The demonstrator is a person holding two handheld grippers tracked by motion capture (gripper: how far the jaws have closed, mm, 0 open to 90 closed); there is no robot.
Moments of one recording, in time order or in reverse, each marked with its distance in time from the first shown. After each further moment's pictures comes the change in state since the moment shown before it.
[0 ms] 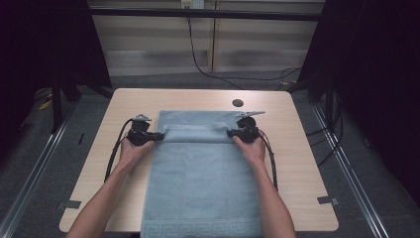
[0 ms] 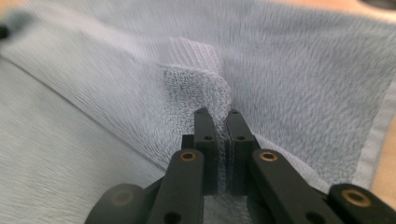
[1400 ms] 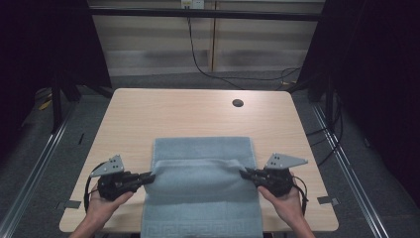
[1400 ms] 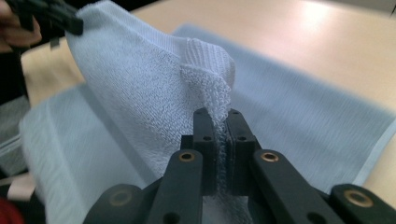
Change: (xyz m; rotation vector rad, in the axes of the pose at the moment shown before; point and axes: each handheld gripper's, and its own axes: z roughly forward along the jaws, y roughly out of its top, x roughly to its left) left arm -0.112 -0.094 -0.136 -0.167 -0.255 0.149; right arm 0.078 -0.095 -0.167 -0.142 0.220 -0.238
